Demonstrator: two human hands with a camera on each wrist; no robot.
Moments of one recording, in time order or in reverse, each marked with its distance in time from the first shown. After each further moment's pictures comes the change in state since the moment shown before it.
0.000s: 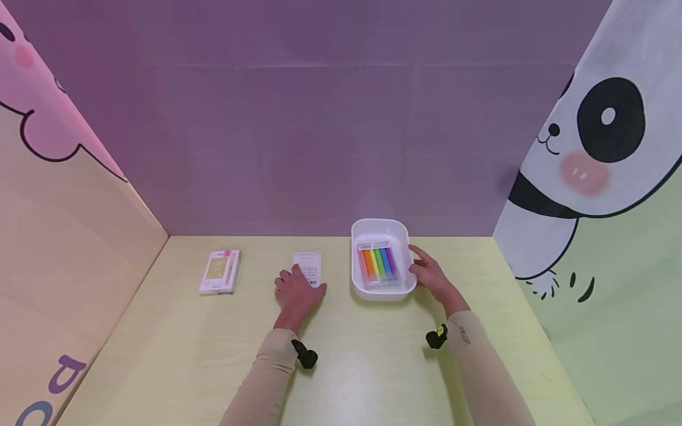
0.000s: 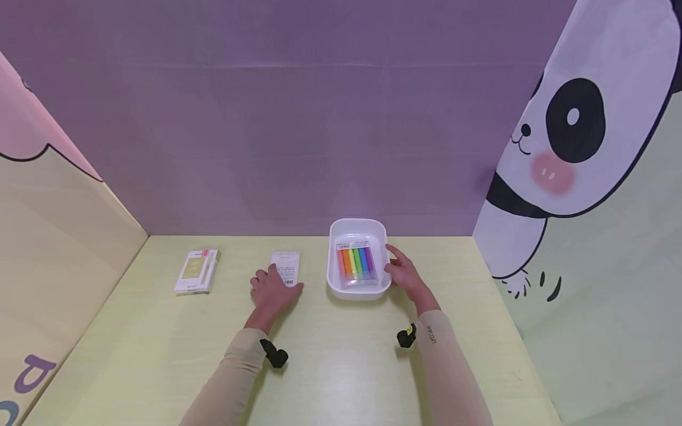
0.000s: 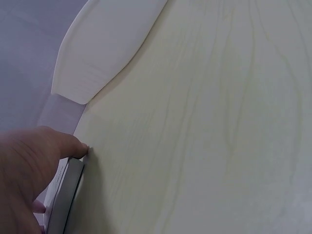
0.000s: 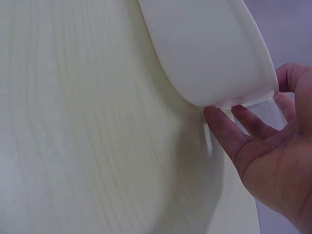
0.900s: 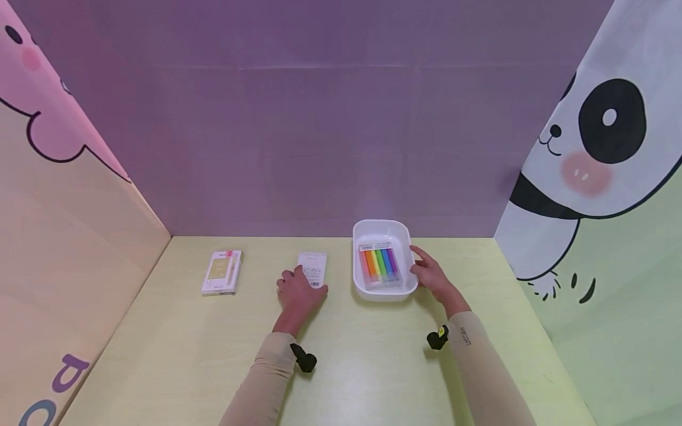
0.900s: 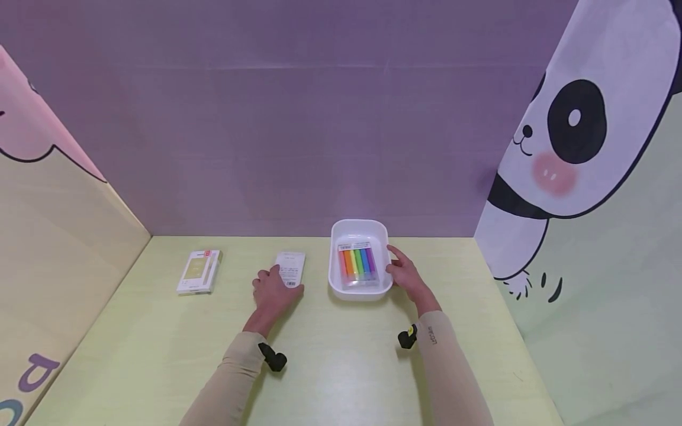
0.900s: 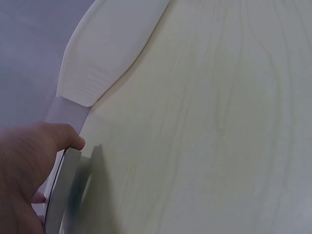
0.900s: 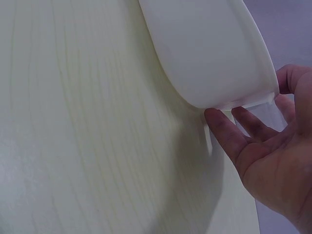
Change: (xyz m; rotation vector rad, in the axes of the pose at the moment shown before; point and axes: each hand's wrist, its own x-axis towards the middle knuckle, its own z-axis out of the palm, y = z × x) left_hand -0.001 -0.002 -0.001 -0.036 0.029 0.017; right_hand 0.000 0.000 0.001 -0.024 0.013 0.002
